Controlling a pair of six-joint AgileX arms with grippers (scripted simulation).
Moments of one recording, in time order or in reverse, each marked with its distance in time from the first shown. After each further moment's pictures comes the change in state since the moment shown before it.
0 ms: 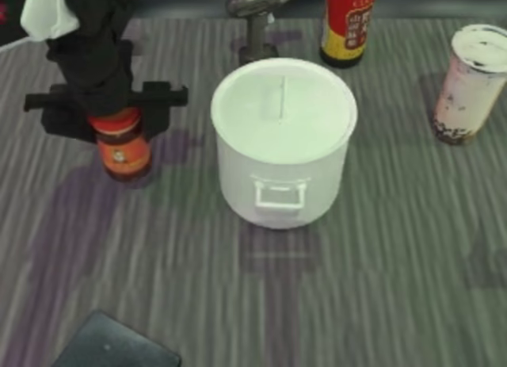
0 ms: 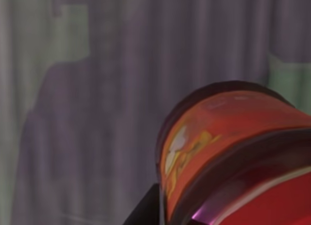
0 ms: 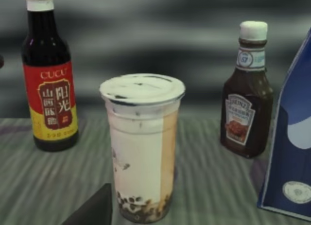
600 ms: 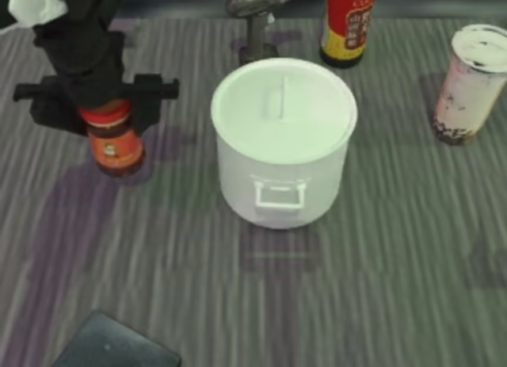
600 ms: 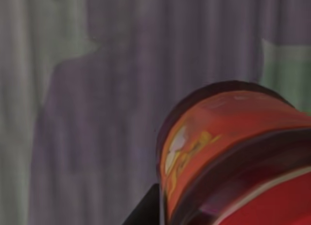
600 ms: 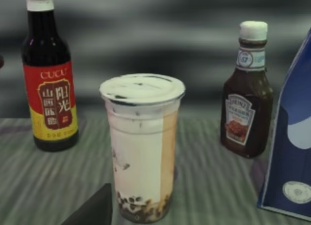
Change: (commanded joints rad) left arm 0.018 -0.004 0.052 -0.064 0.012 0.047; right arm 0.000 0.000 0.000 0.000 0.000 0.000
